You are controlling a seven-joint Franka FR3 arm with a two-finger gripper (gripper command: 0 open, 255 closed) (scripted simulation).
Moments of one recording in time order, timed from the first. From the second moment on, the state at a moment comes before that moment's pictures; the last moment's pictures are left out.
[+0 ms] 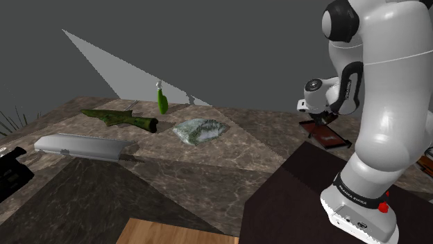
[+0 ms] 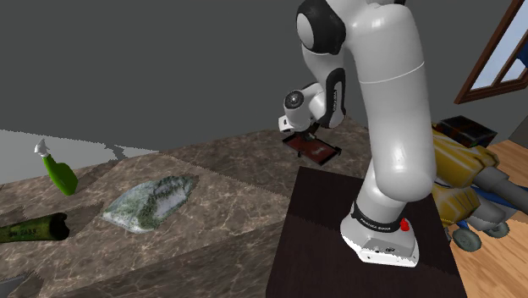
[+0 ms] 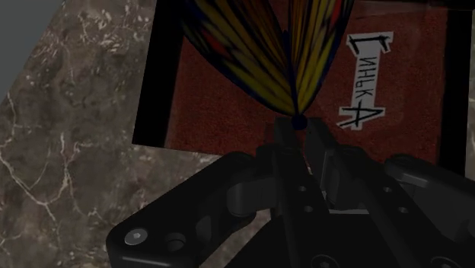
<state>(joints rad) -0.17 0.46 -0.81 -2.43 -1.59 3.02 -0.41</state>
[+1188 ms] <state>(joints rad) -0.28 0.61 -0.71 -2.33 -1.89 3.05 -0.07</state>
